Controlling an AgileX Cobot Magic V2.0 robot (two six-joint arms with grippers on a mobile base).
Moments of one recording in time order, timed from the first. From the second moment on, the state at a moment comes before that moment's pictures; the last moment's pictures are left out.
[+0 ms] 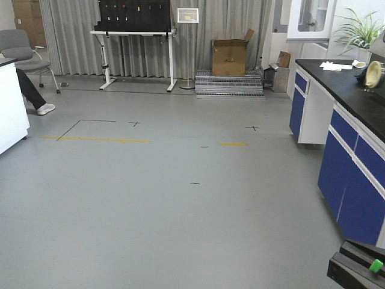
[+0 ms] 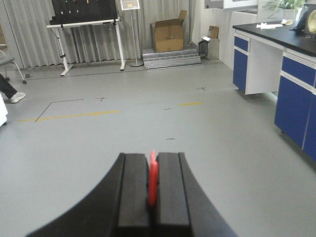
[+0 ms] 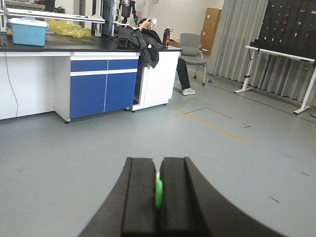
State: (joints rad) left arm -0.13 0.42 -0.50 -0.13 0.26 0.13; right arm 0.24 0.59 -0.55 1.36 0.47 -1.49
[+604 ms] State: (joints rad) left arm -0.13 0.42 -0.50 -0.13 0.26 0.13; right arm 0.24 0.59 -0.55 1.36 0.48 -1.49
